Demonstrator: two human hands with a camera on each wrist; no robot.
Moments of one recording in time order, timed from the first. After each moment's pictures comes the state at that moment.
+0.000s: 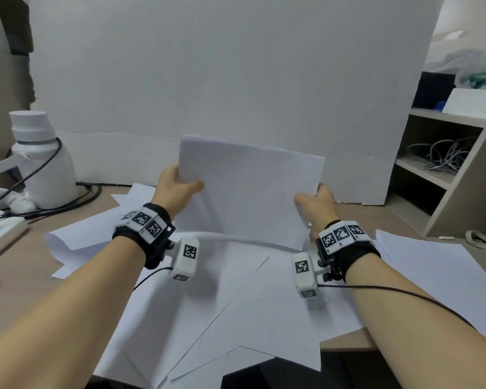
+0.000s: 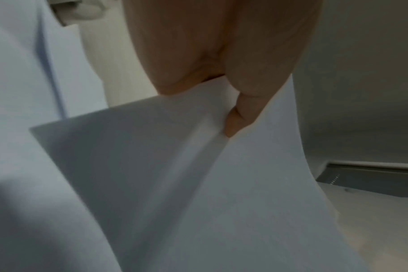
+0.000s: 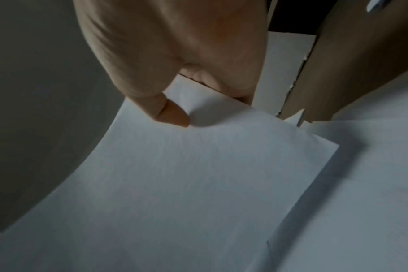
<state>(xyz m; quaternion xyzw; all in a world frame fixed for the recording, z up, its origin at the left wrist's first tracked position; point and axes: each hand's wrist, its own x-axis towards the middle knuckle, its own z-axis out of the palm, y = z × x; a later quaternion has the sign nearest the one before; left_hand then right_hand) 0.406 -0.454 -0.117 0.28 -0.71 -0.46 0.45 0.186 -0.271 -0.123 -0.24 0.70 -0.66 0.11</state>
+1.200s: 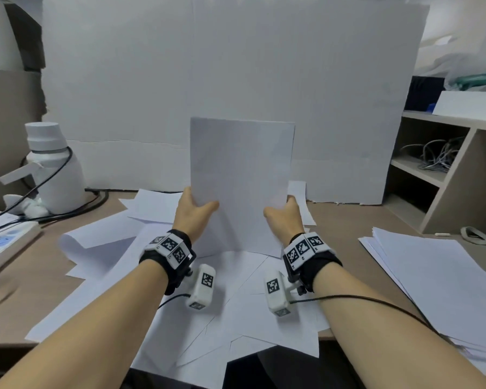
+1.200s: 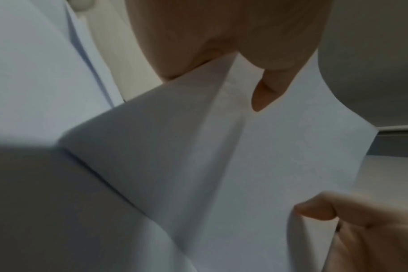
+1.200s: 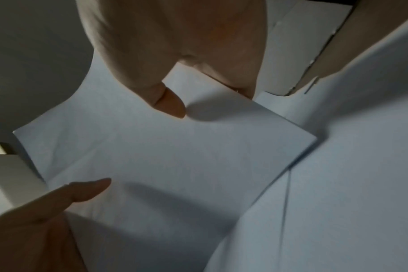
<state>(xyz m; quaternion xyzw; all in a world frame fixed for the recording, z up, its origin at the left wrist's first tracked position) 0.402 -0.410 -0.150 0.30 -0.67 -0.51 0.45 0.247 -0.286 -0.143 -0.28 0.72 -0.62 0.13</state>
